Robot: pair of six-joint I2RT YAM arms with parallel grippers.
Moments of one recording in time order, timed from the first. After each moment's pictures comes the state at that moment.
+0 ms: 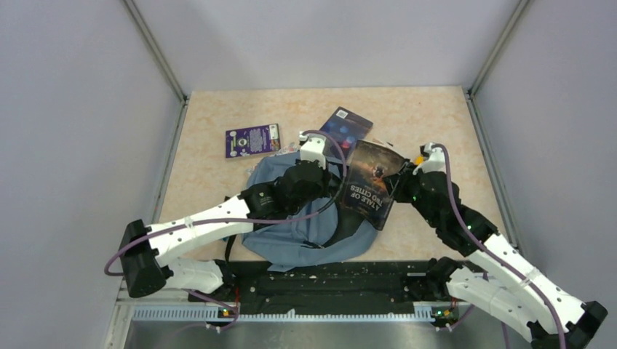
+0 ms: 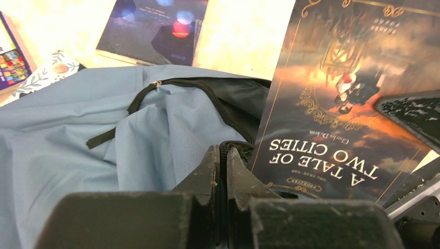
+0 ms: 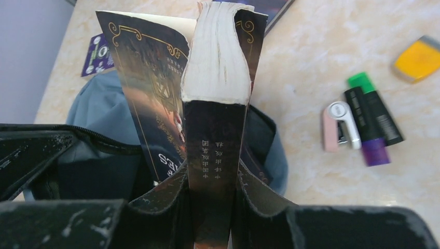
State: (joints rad) left arm -1.06 1.29 1.07 -0.23 -0.49 -0.49; right arm 0.69 0.67 0.73 -0.41 0.36 0.54
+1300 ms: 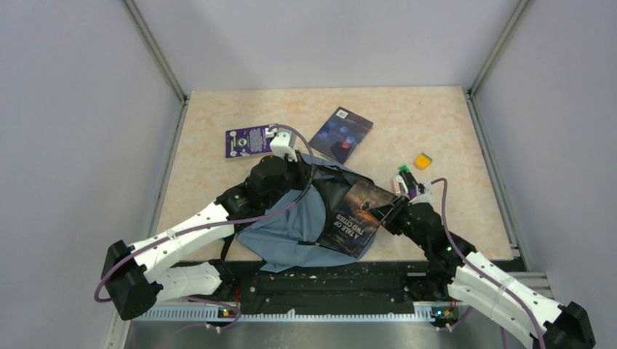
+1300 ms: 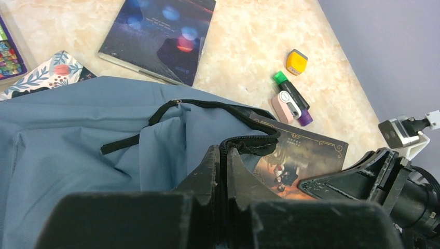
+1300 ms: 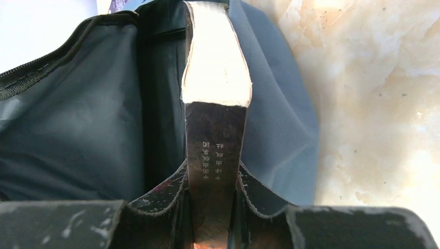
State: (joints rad) left arm -0.84 1.11 0.87 -0.06 -0.27 -0.55; right arm 0.69 0.55 0.22 -0.11 0.15 1.14
